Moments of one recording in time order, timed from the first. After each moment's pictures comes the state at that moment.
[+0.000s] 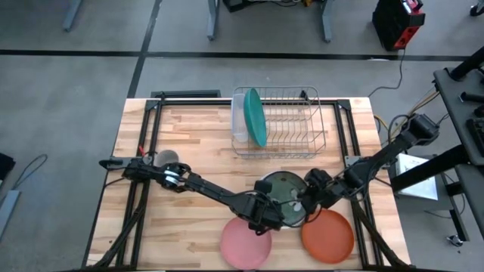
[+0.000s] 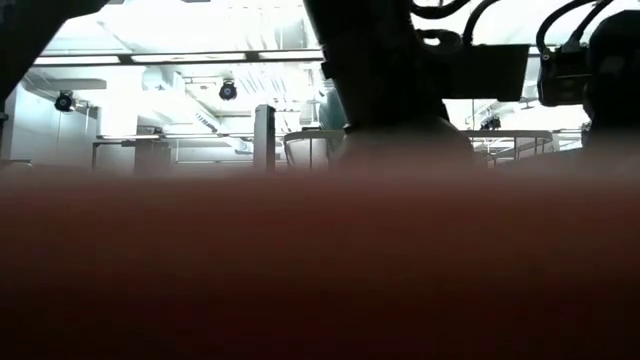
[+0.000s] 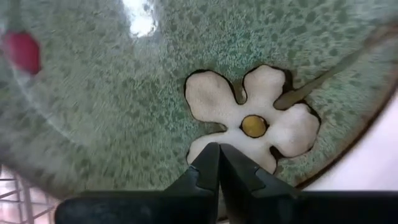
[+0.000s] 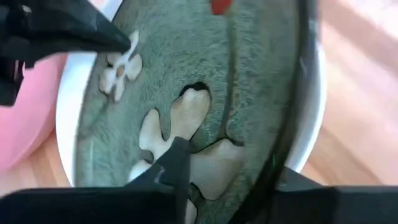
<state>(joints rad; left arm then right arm) -0.35 2.49 2.12 -0.91 -0.51 -0.04 0.61 1.17 0.50 -0.34 0.38 1.19</state>
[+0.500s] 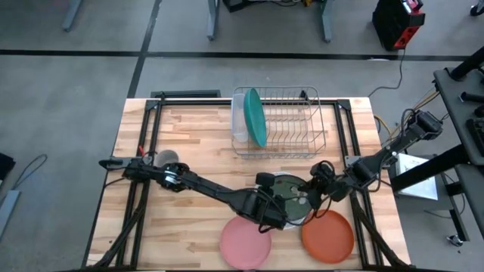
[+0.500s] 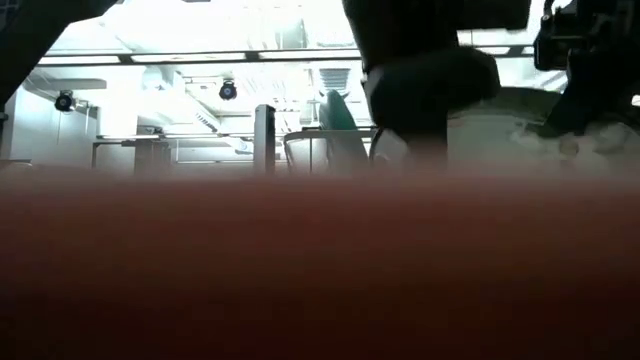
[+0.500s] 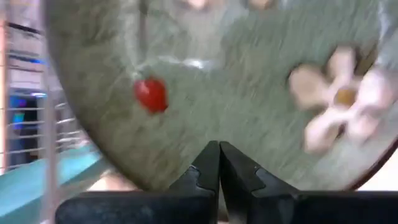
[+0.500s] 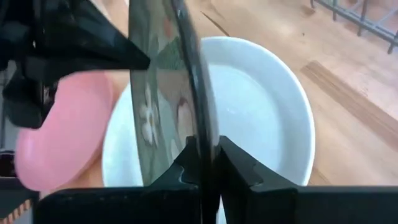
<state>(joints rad) -0.35 2.49 2.36 -1.12 -0.65 -0.06 0.61 0.97 0.50 -0.36 0.48 1.11</state>
